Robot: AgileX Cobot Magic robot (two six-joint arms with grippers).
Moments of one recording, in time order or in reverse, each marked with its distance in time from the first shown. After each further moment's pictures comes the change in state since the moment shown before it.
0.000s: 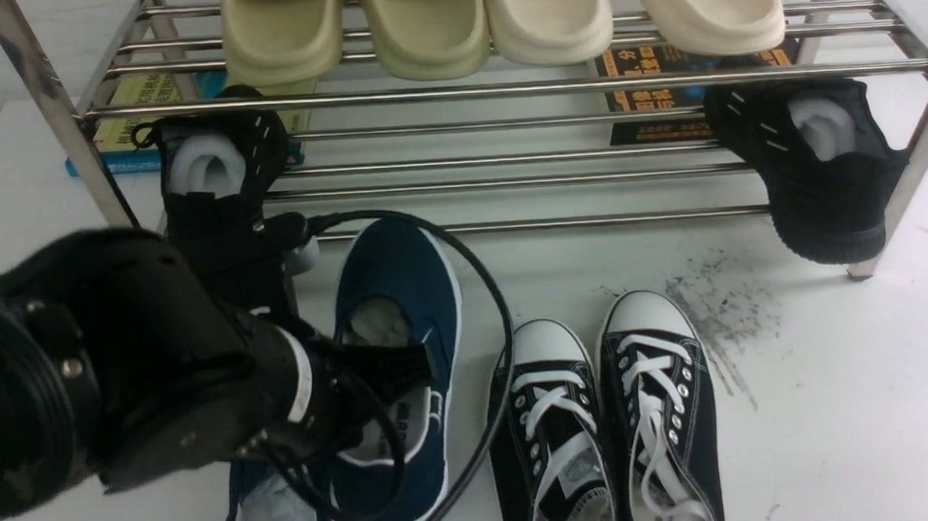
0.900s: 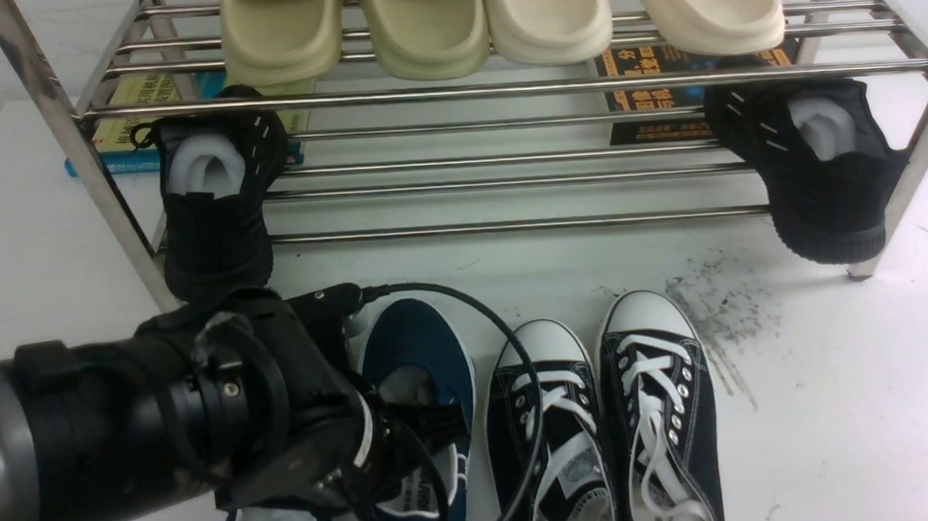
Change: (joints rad) right arm 0.000 0.000 0.000 0.000 0.000 0.000; left arm -0.010 0.157 0.022 -0.068 -0.060 0.009
